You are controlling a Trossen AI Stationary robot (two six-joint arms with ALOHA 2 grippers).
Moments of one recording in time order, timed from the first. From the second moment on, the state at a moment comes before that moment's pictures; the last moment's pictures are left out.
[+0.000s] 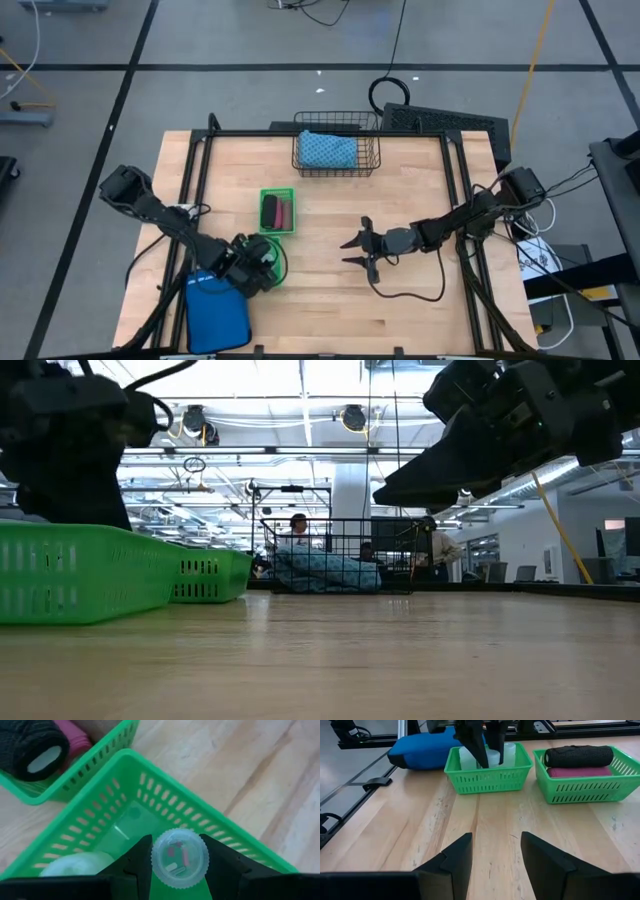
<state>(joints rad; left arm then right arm) -0.61 1.52 0.80 -0.49 -0.48 -1.28 0.32 1.59 0.54 0.73 0.19 0.17</state>
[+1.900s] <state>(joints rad) -0.46 0.22 0.49 -0.41 -0.73 -0.23 0.31 0.84 0.54 0.16 0.18 0.00</state>
